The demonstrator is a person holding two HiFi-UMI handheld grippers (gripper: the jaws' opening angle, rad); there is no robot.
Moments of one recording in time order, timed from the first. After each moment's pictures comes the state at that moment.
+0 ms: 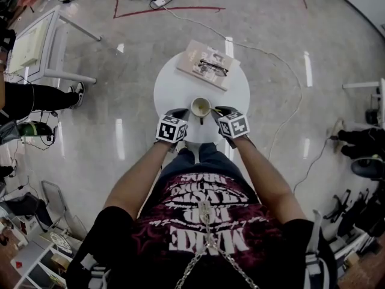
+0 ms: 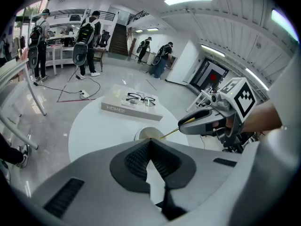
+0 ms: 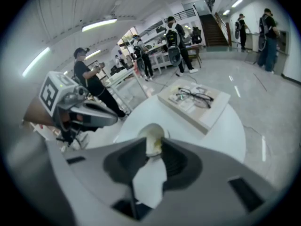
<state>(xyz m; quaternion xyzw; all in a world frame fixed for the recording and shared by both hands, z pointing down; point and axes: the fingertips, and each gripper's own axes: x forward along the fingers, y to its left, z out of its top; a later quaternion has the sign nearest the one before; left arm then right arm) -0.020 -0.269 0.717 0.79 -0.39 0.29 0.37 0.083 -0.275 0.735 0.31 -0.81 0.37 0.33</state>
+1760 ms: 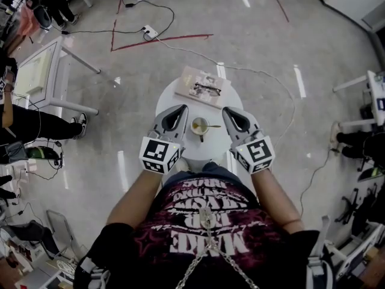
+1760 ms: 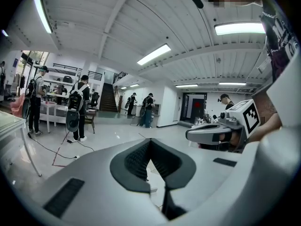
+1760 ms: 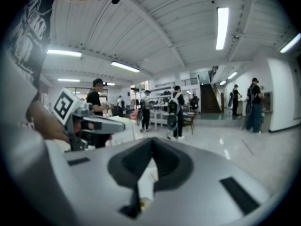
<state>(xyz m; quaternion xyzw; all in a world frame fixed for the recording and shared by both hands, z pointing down) -0.013 -0.325 0.426 0.89 -0.43 0.07 0.12 0.096 -0.310 0.429 0.43 -0.89 0.09 0.11</state>
